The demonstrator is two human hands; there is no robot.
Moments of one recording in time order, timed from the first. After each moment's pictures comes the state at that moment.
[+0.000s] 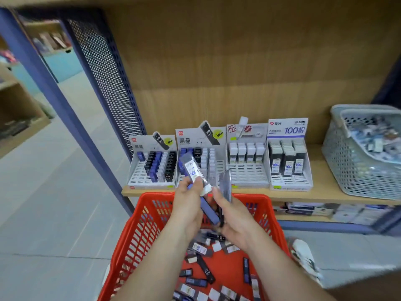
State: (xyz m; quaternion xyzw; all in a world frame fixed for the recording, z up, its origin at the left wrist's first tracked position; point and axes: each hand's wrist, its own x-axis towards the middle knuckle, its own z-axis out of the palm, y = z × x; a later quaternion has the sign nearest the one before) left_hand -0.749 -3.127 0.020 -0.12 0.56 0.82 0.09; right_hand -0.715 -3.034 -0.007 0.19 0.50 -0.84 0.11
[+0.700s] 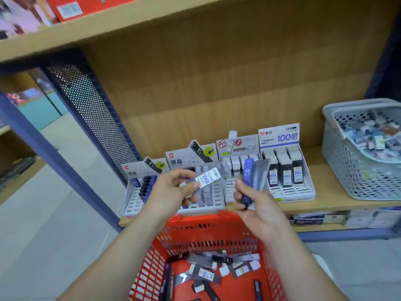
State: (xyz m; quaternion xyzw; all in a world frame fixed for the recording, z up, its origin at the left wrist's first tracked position) left_hand -0.793 -3.136 0.090 0.05 0.80 0.59 0.10; right_hand -0.740 -2.958 0.025 0.18 0.30 -0.93 -0.02
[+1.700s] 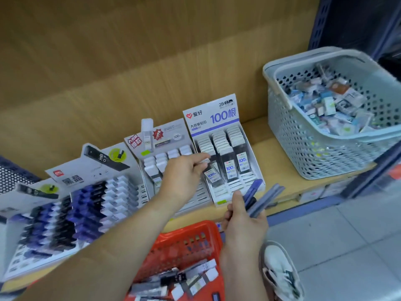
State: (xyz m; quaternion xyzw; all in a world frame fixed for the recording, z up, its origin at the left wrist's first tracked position) left_hand -0.892 -2.913 -0.024 0.29 0.90 0.33 0.04; right_hand -0.778 -2.874 -0.066 0.48 0.24 -0.76 -0.35
